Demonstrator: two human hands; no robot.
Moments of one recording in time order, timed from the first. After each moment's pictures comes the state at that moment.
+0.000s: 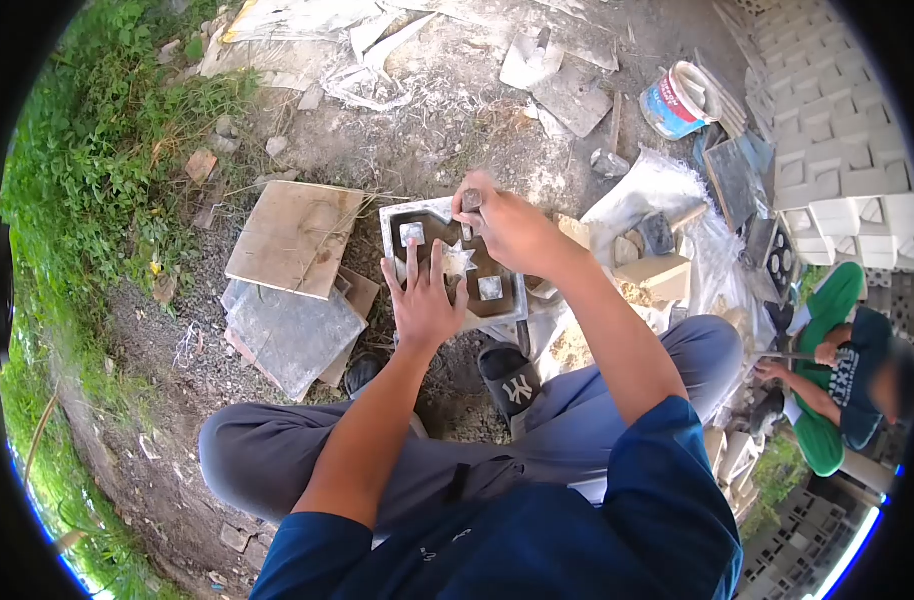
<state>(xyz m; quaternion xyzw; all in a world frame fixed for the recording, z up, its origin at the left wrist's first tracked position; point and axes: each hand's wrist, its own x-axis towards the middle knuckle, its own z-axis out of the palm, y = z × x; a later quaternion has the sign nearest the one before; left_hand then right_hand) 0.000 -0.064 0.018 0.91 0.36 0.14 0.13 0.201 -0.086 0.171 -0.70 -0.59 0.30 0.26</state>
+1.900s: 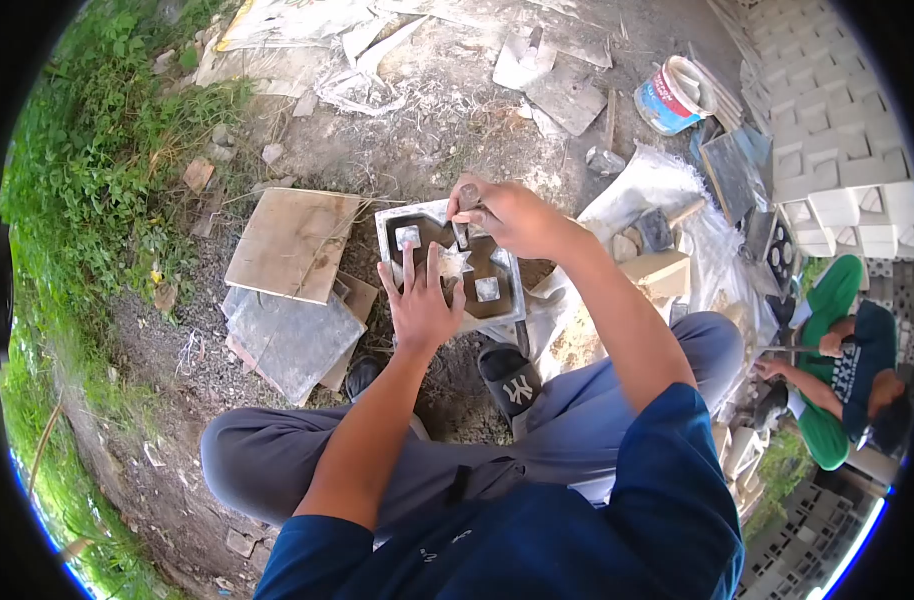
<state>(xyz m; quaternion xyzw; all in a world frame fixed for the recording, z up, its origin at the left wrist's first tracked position) 0.000 -0.063 0.022 0.91 0.36 0.10 0.15 0.220 -0.080 0.187 -0.66 -0.62 0.31 0.29</state>
